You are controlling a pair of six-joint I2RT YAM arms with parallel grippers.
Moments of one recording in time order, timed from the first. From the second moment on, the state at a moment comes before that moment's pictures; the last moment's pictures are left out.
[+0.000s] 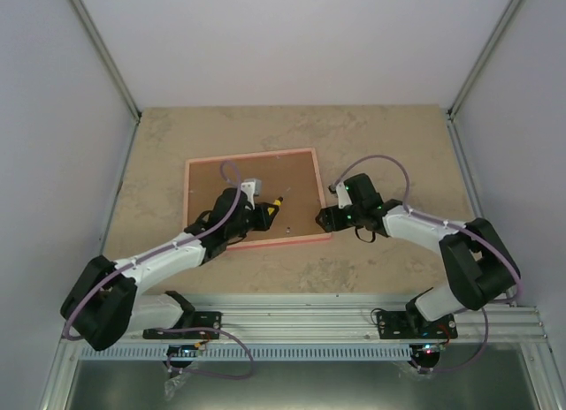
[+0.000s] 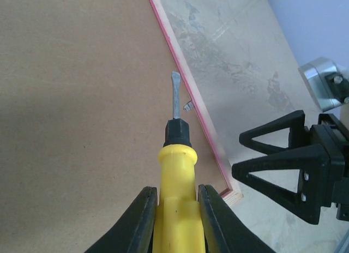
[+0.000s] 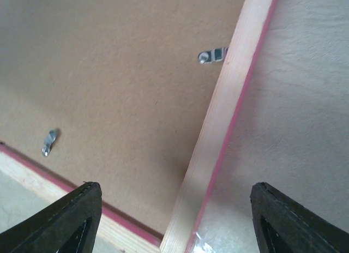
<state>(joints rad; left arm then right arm) -0.64 1.21 0.53 0.16 0.13 -0.64 0.54 1.50 0.73 -0.16 -0.24 0.24</state>
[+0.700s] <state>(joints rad) -0.71 1.44 0.68 0.14 0.11 -0.59 0.54 1.67 0.80 -0.08 -0.16 0.28</state>
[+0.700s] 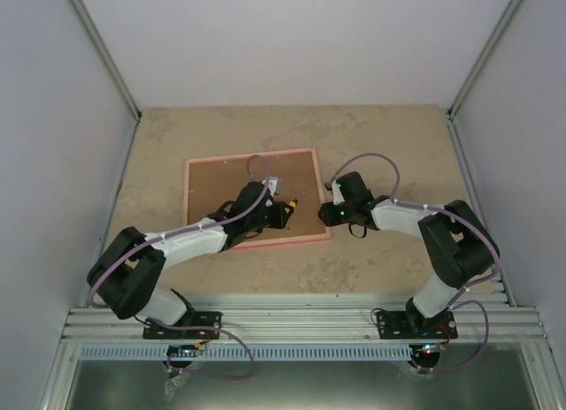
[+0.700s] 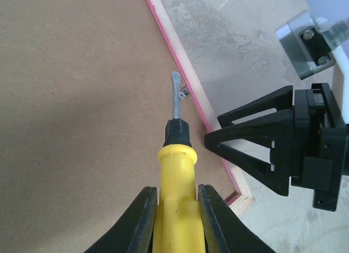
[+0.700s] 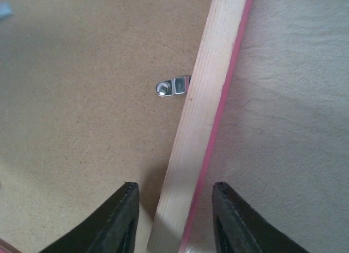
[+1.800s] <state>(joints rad) -0.79 1.67 0.82 0.11 0.09 -0.60 0.54 1.66 0.76 -0.02 -0.14 0.31</state>
